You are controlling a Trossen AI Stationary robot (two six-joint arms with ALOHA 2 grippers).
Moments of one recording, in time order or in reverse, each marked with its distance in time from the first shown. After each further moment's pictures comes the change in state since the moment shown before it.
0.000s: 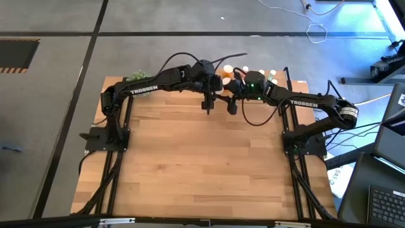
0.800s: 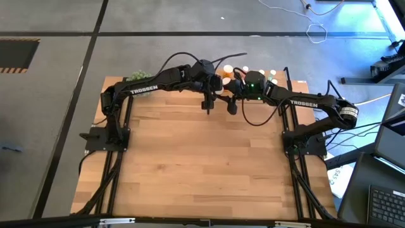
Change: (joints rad) left arm 0.000 0.000 0.001 0.000 0.009 -0.003; right arm -0.001 0.001 0.000 0.002 0.000 0.000
